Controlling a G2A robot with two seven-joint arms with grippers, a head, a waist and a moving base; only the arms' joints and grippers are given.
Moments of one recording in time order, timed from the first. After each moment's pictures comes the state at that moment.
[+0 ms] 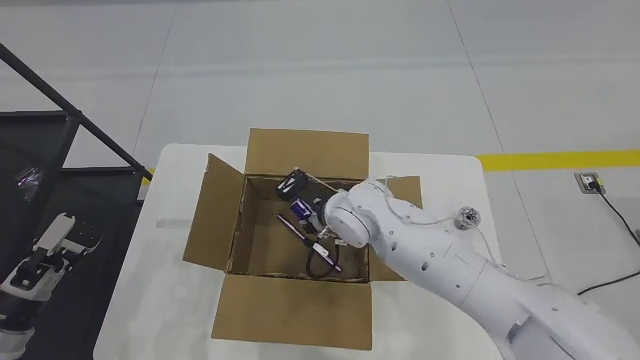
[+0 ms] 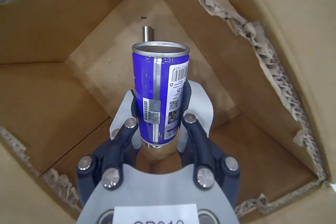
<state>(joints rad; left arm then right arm) 1.67 -1.11 -2.21 -2.01 -0.29 -0.22 -0.62 -0.20 -1.45 0.29 -1.02 -0.60 0.03 0.87</state>
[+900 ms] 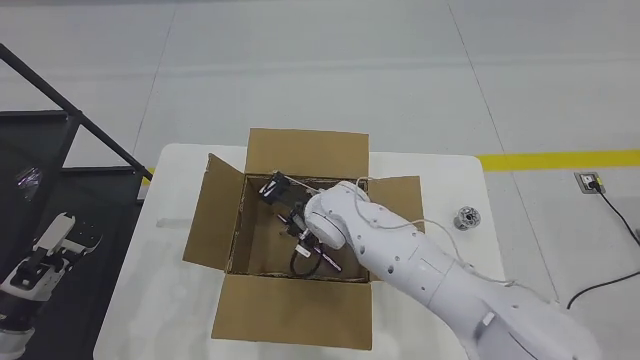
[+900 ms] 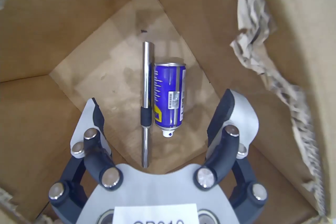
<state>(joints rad) 1.67 -1.11 -2.21 -2.01 -0.29 -0.22 -0.62 -0.22 -1.55 0.33 -0.97 -0.77 -0.02 0.85</state>
